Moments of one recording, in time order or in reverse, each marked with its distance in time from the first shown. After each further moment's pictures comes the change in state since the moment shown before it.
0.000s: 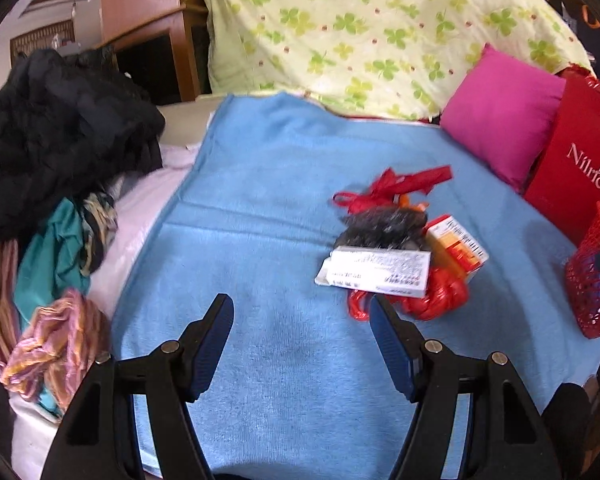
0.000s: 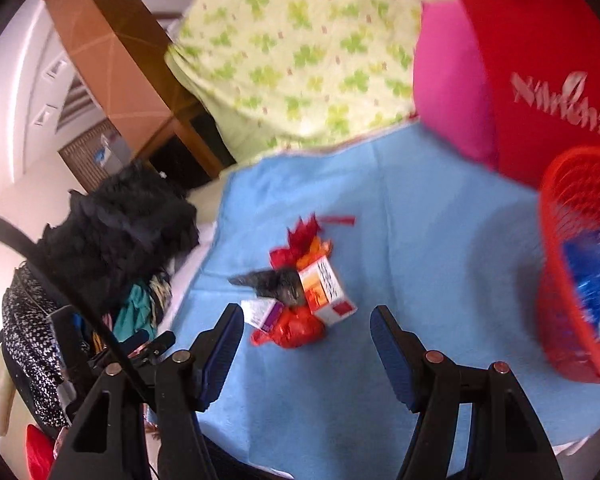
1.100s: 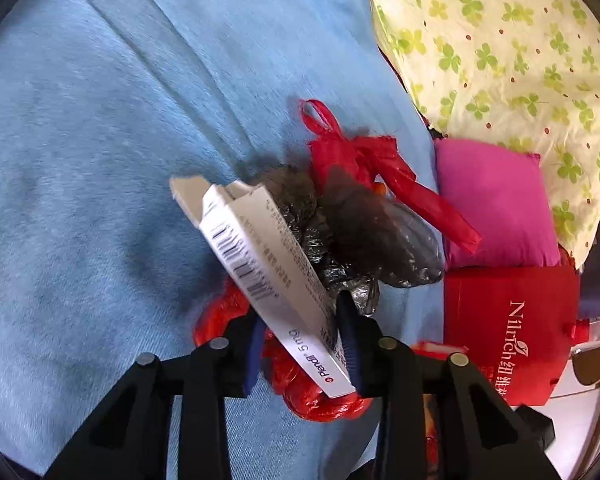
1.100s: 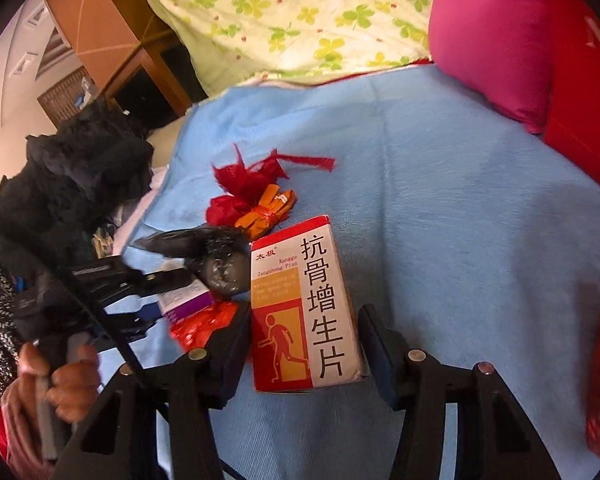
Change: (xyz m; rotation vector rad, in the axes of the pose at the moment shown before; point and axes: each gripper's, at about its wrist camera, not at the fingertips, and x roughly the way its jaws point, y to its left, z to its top) left arm 0.153 -0.002 0.014 -0.707 0.409 -0.532; right arm 0.118 -0.037 0.005 -0.099 0.152 -0.083
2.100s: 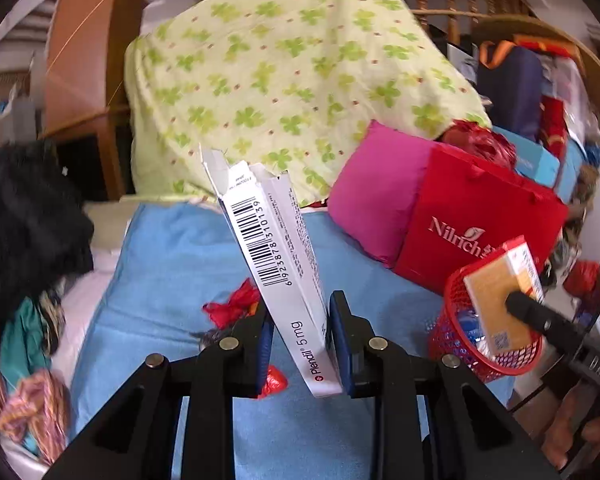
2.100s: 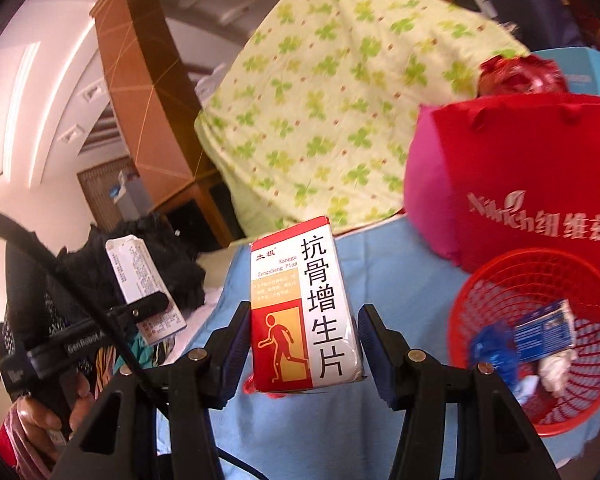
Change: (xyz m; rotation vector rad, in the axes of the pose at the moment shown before) left arm -0.173 -0.224 -0.203 0.934 -0.552 0.246; right arm -0.262 0.014 -0.039 0.001 -0.494 0.047
